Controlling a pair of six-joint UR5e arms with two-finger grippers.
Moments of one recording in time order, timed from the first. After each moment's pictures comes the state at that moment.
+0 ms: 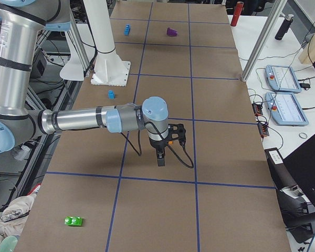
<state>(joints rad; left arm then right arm) -1.63 -1.35 -1.95 -1.61 -2.35 0.20 1.50 -1.79 1.96 -1.53 2.30 0.05</state>
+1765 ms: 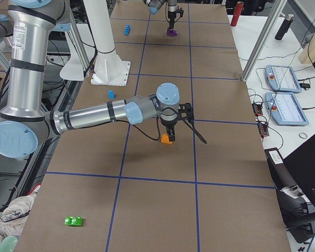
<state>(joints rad) -0.90 -1.52 -1.60 -2.31 -2.17 -0.79 1.34 -1.74 1.96 -1.41 2.43 0.25</state>
